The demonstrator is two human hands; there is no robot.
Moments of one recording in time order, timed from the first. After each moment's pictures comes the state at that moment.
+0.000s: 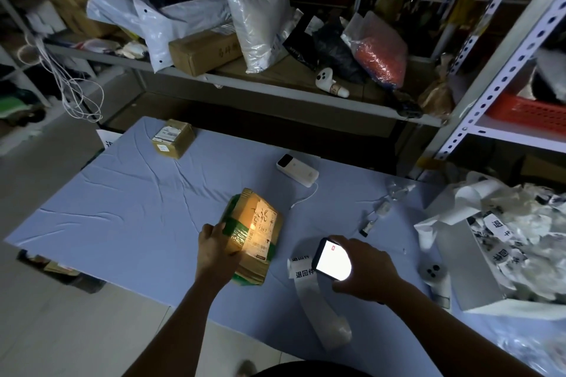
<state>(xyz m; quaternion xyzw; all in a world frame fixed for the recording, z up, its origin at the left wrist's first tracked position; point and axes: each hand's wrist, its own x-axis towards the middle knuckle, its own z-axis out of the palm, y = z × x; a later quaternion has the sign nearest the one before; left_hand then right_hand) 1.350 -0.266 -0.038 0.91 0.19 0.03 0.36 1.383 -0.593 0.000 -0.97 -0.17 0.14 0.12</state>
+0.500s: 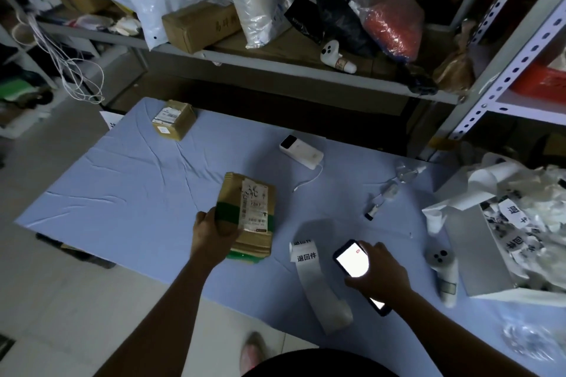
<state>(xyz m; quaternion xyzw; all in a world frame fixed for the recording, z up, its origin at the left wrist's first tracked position) 1.360 -0.252 -0.048 0.89 0.25 -0.01 0.37 1.368 -0.628 -0.063 -0.96 -0.01 0.20 0.18</state>
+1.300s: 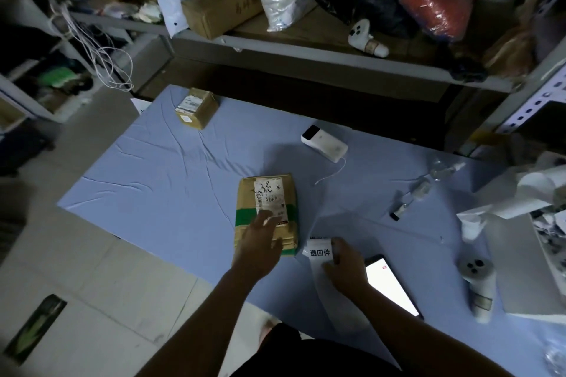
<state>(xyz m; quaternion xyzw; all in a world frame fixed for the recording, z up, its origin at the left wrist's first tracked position) 1.347 -0.315 -0.052 0.97 0.07 -0.01 0.24 1.377 -0.536 -0.108 -0.90 -0.02 0.23 0.36</state>
